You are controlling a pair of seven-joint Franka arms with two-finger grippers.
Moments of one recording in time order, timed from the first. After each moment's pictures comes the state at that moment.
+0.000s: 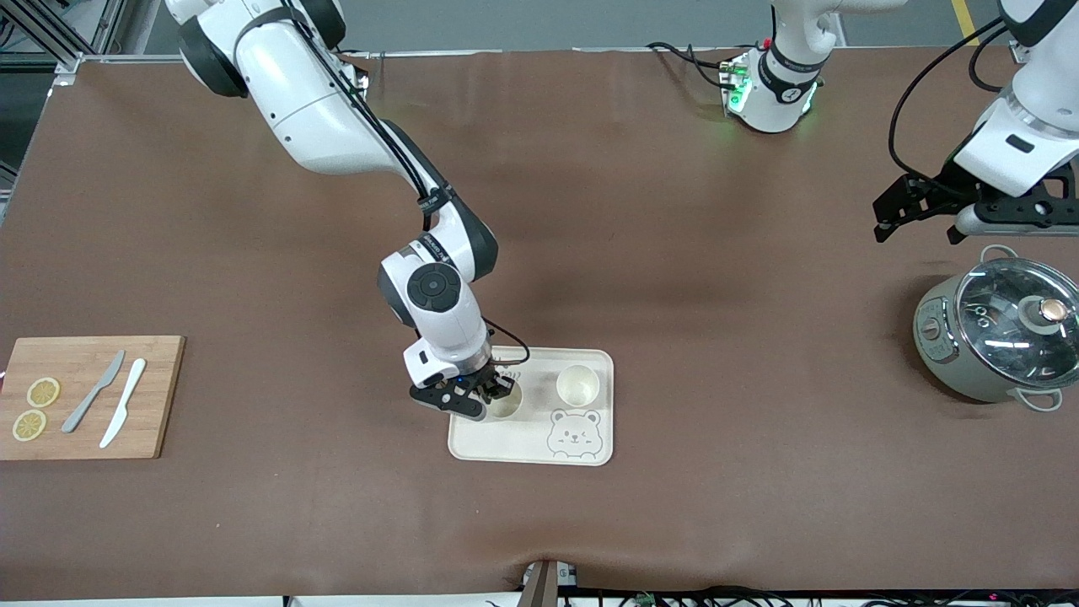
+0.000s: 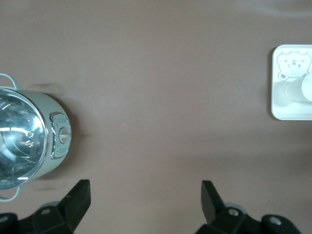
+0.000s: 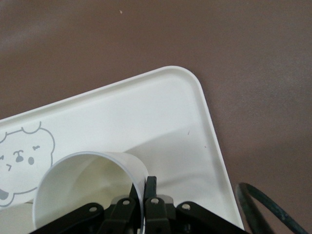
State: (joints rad) left arm -0.11 -0.16 0.01 -1.87 0.01 1.87 -0.06; right arm 0.52 0.88 0.05 -1.32 -0.15 2.44 0.98
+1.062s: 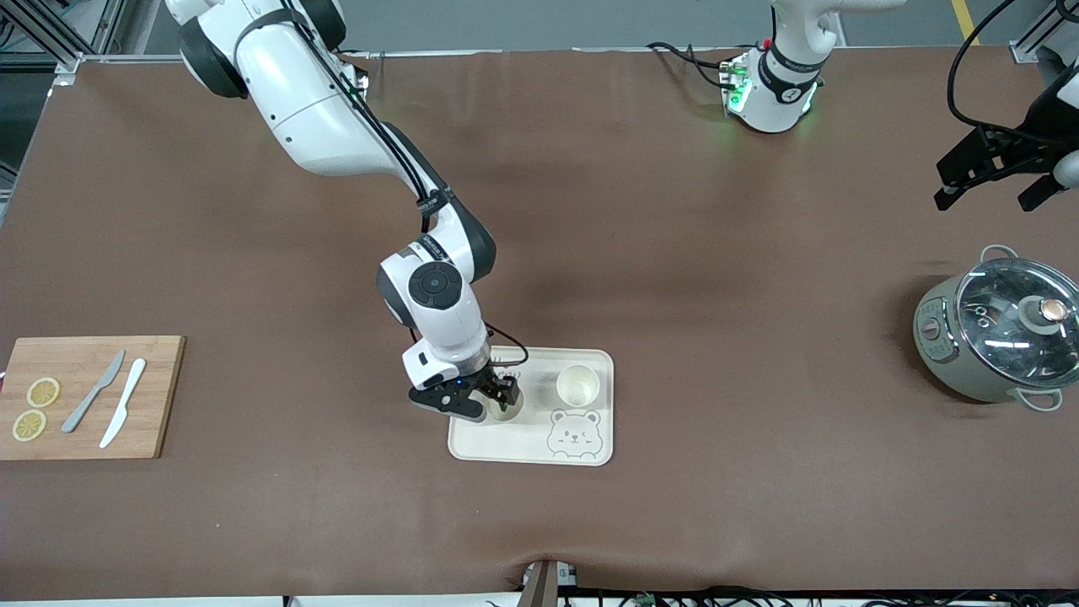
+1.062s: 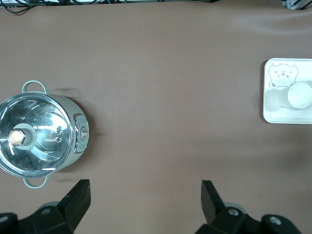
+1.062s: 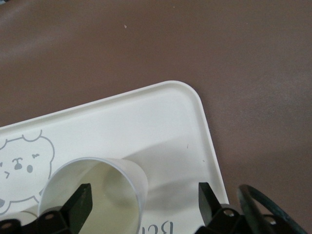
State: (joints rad) left arm -0.08 -0.11 0.01 -1.62 0.01 1.66 -0.04; right arm 0.52 0.88 0.04 -1.32 -0.20 2.46 0.98
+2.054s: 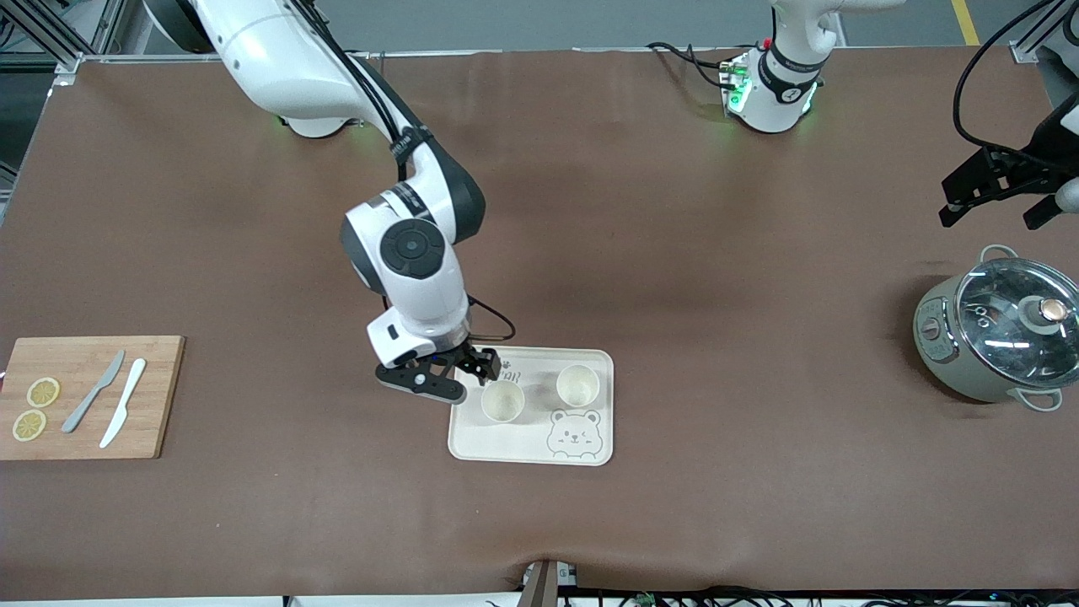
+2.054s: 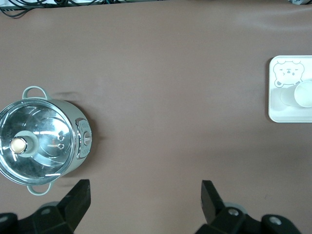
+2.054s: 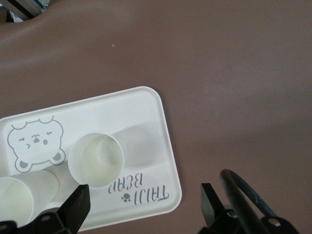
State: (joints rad) left arm -0.06 -0.06 0.01 -1.58 0.01 1.66 0.01; right arm 0.50 0.66 0.05 -1.29 -0.15 2.06 0.85
